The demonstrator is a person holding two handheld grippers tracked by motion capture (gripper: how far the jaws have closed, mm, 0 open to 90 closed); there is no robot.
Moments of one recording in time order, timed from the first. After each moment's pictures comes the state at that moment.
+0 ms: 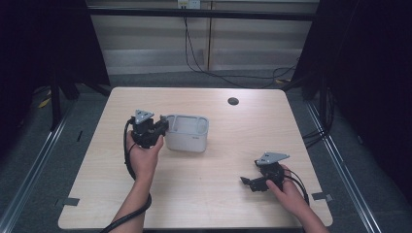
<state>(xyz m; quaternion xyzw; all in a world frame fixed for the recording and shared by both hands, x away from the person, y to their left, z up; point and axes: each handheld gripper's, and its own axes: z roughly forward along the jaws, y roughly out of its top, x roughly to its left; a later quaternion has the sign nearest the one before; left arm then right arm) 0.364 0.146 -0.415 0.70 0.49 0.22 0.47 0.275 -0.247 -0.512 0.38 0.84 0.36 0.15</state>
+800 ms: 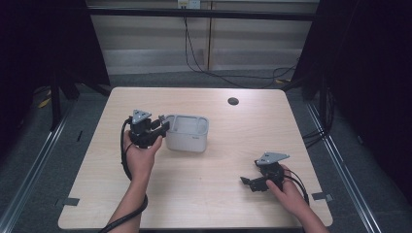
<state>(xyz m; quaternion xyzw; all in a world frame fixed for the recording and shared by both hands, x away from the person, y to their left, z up) 0.363 0.153 -0.413 0.70 0.48 0.21 0.48 0.276 -0.247 -0.512 0.38 0.84 0.36 0.15</state>
